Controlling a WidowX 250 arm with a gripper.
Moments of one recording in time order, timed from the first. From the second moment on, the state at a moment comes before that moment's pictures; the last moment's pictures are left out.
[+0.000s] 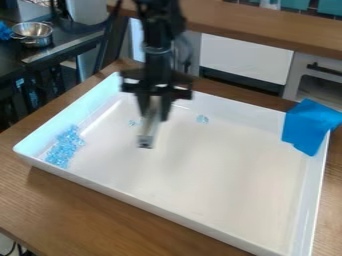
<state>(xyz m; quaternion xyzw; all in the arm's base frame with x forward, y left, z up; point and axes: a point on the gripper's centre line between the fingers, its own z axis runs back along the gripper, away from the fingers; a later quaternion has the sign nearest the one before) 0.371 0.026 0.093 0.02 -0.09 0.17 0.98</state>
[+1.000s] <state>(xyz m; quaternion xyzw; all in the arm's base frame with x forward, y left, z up) 0.448 -0.045 0.052 0.07 -0.08 0.17 0.98</state>
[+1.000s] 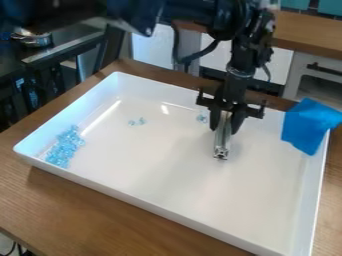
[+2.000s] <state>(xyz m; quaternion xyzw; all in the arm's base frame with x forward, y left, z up) 0.425 0.034 0.038 0.06 -0.06 0.22 0.97</state>
